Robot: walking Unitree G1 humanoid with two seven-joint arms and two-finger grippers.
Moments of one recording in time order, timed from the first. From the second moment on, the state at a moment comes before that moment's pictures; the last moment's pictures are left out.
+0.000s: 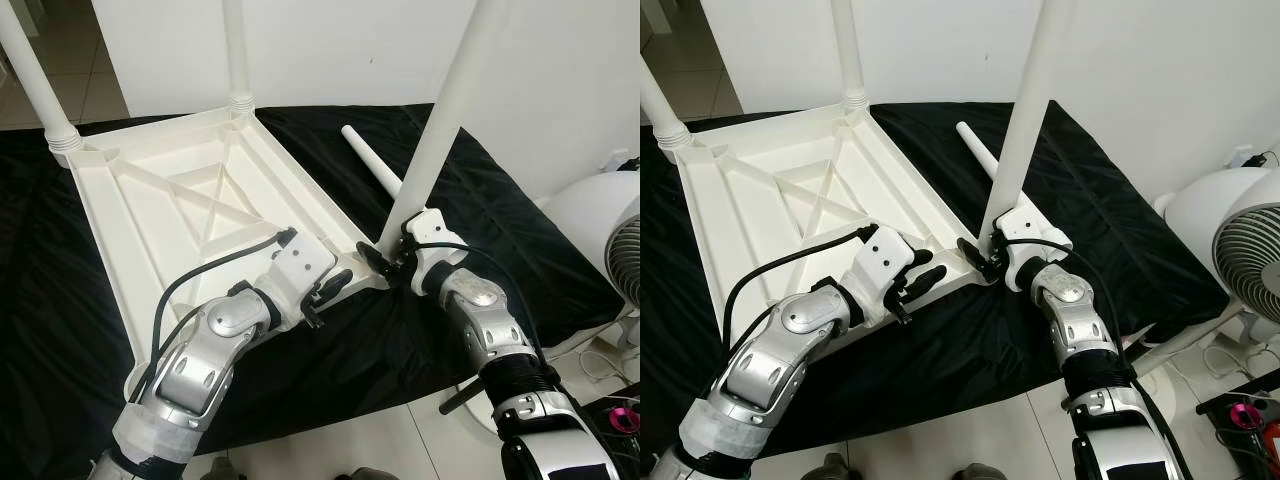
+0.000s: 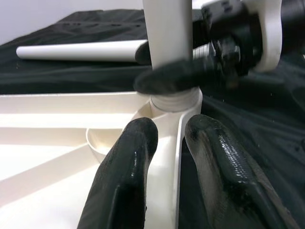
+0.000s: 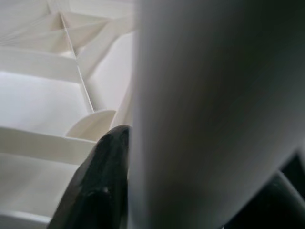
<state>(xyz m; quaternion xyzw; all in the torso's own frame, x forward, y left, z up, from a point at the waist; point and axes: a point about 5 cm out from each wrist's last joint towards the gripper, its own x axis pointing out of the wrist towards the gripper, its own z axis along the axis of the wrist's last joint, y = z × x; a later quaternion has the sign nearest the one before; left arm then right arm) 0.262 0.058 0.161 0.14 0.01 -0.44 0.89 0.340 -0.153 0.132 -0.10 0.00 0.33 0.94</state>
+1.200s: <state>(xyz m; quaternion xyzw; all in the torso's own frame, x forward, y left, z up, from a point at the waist) 0.260 0.058 0.158 0.15 0.02 -0.44 0.89 0.320 -0.117 0.128 0.04 0.00 -0.02 1.00</state>
